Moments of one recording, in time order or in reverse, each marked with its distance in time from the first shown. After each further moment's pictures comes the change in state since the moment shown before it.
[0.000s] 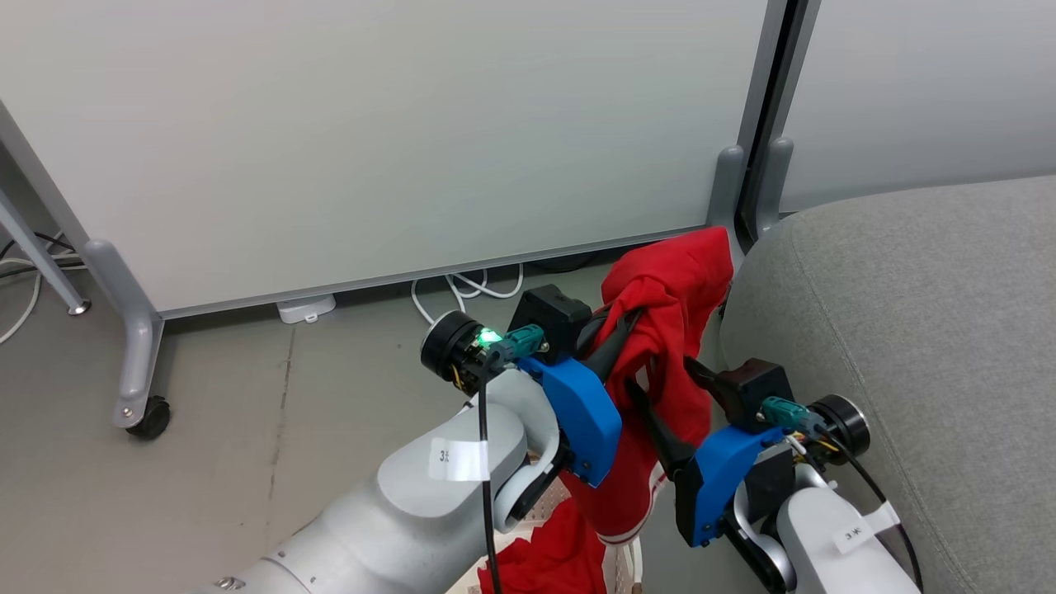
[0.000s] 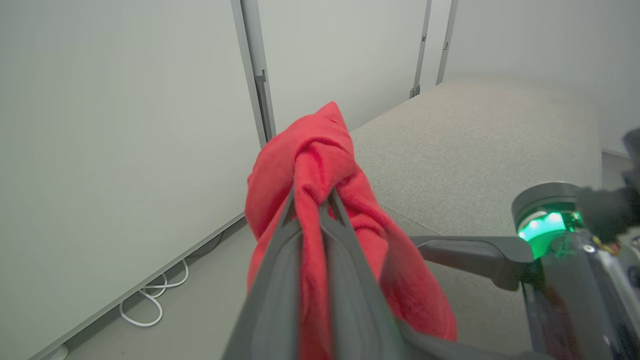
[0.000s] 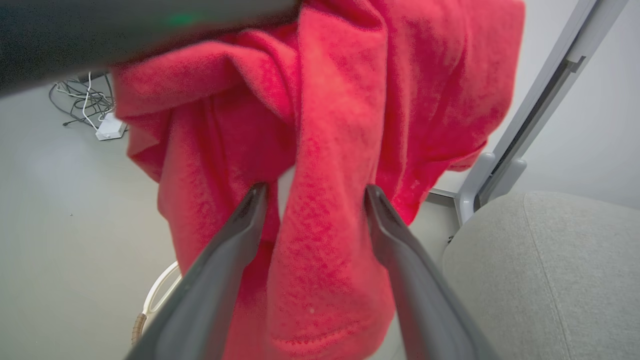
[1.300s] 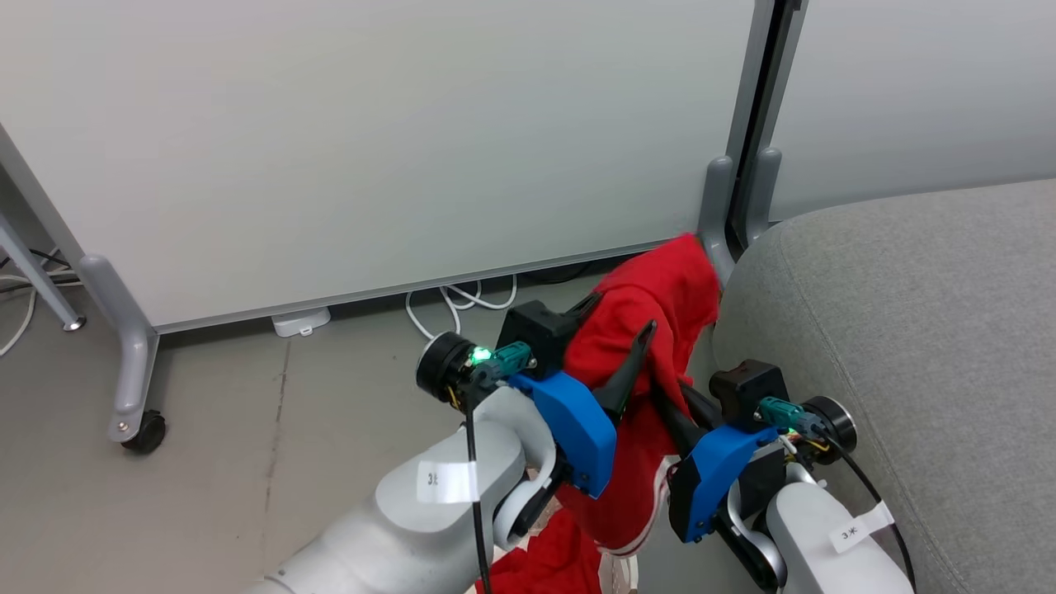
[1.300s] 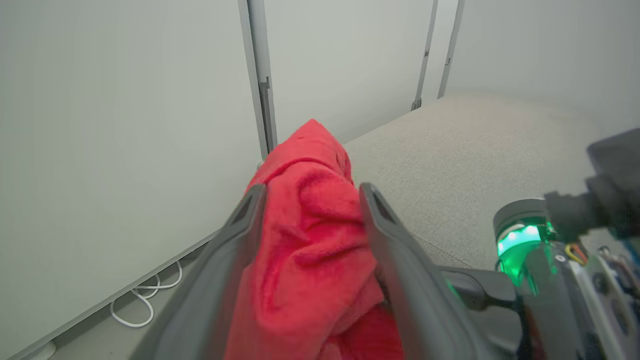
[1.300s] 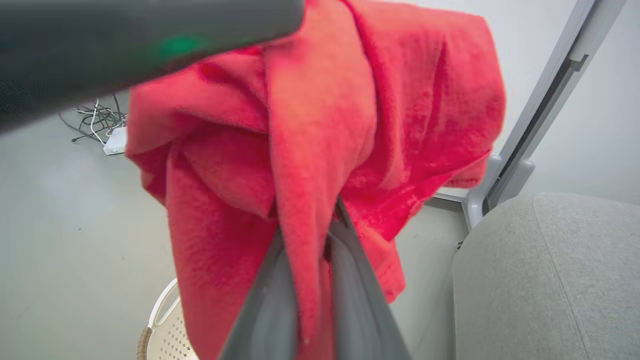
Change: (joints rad) left arm 0.032 0.000 -0.001 0.000 -0.040 0.026 -0.049; right arm -0.067 0.000 0.053 0.153 0.070 0.000 -0.109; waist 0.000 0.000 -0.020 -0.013
